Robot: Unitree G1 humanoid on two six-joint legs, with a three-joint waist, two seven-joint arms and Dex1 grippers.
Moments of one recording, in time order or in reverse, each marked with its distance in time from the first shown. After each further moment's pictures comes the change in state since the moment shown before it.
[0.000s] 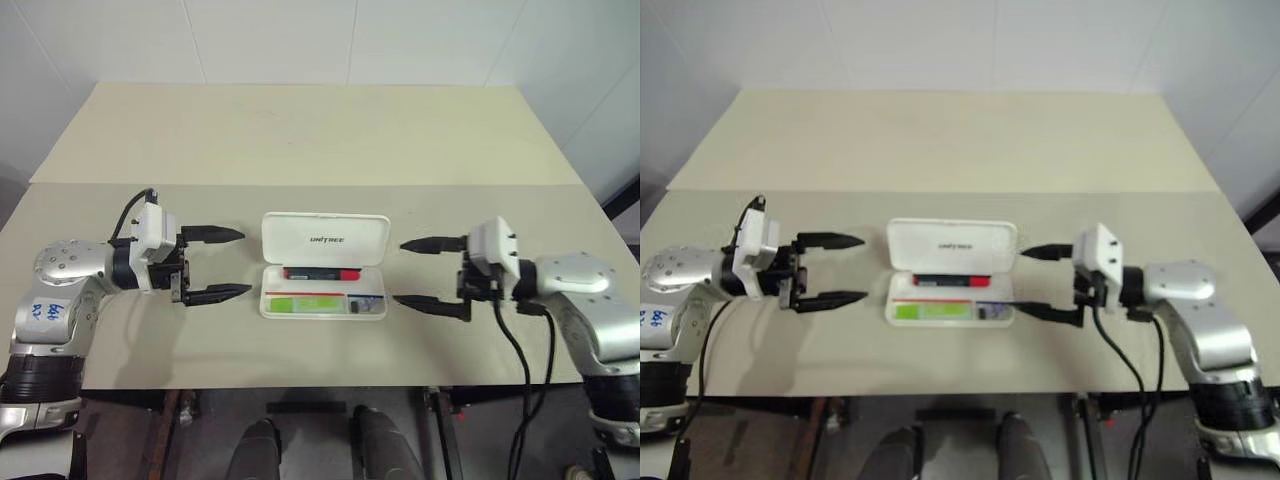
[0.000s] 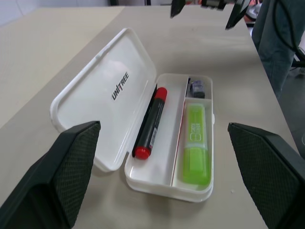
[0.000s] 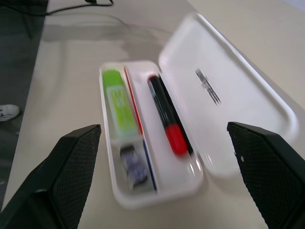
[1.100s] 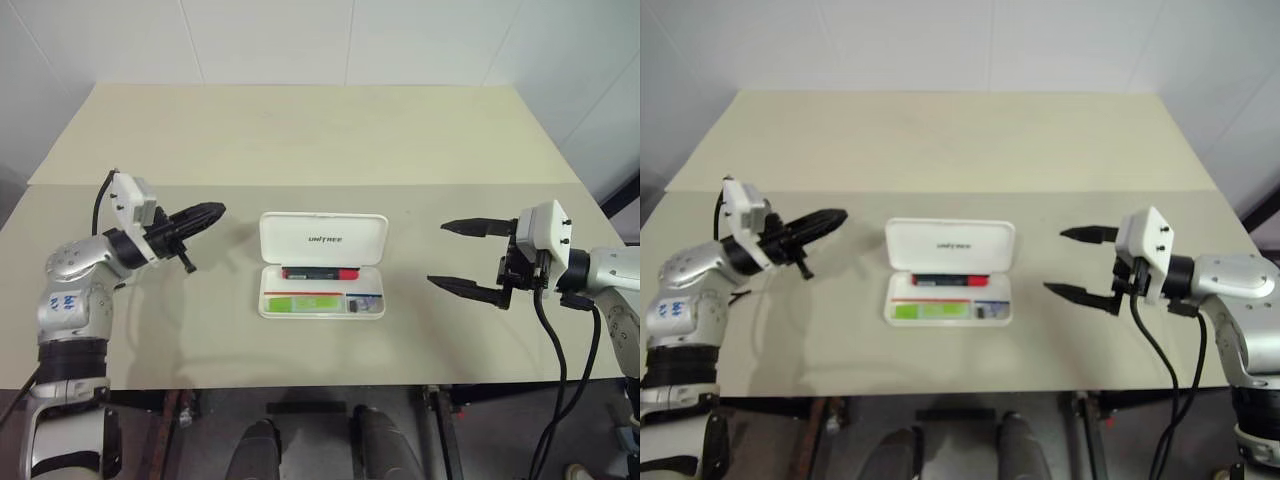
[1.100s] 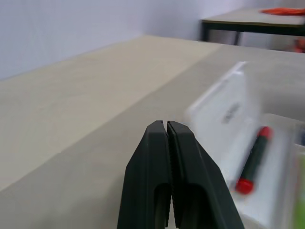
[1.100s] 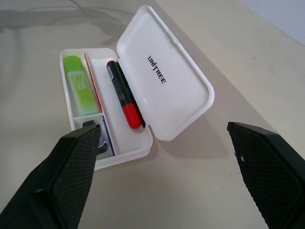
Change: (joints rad) left arm -0.160 -0.167 0.064 0.318 0.084 -0.076 0.307; right arm -0.001 -0.063 -0.070 0.012 0.009 -0.023 -0.045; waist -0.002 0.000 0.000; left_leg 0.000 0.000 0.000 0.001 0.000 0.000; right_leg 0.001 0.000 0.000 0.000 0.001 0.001
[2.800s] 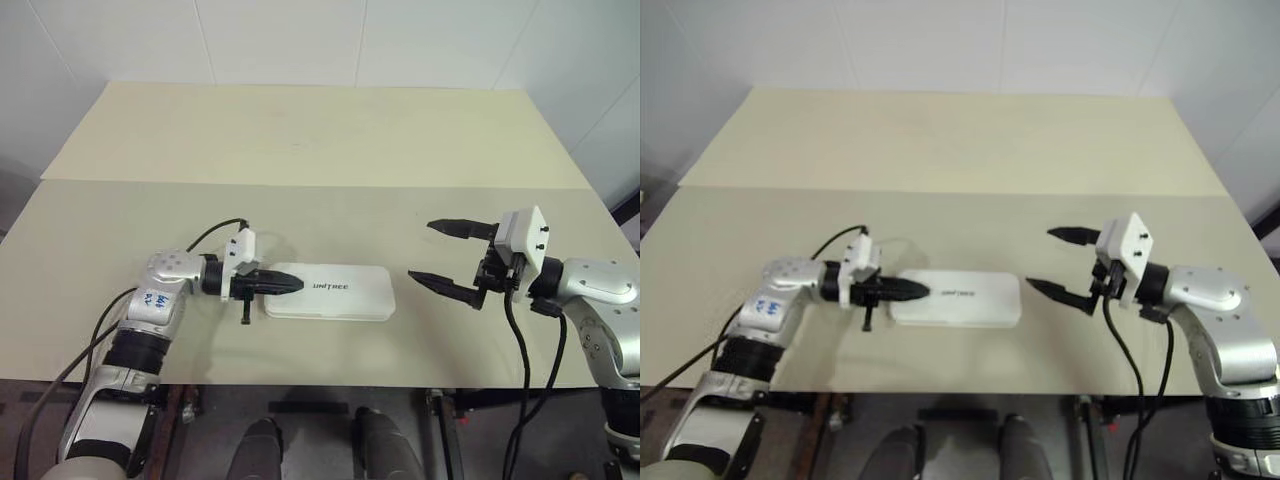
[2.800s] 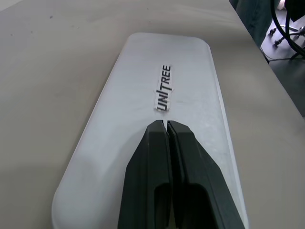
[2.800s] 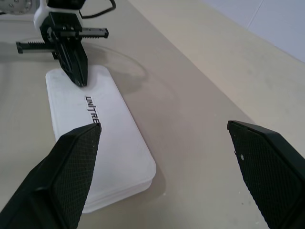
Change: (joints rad) left arm -0.019 -0.093 -0.351 -0.018 0.156 -0.023 -0.317; right arm 0.028 0.092 0.039 -0.057 -0.006 0.000 -0.135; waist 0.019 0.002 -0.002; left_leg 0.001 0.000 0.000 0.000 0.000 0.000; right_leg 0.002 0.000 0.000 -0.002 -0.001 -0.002
